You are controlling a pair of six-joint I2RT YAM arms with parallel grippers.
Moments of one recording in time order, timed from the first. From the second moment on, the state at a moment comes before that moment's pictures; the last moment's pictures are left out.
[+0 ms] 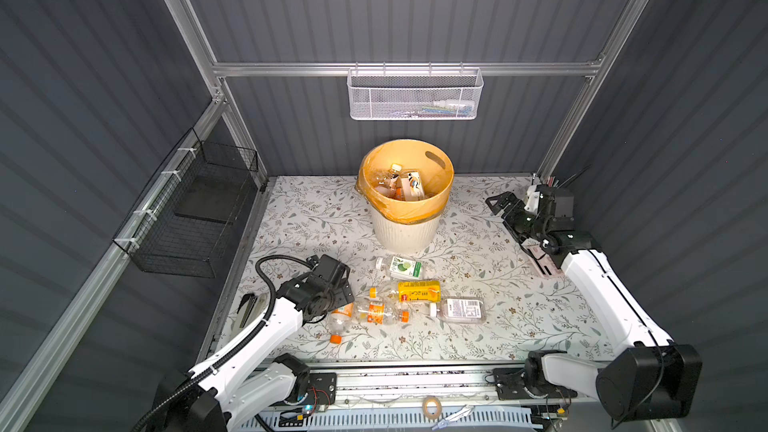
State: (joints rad) left arm -0.55 1.01 0.66 -0.82 -0.19 -0.82; right arm 0.05 1.22 1.04 -0.39 -0.31 0.83
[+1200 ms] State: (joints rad) left arm -0.56 1.21 0.66 -0.75 -0.17 -0.85; right arm -0.06 1.20 0.88 -0.32 -0.45 0.88
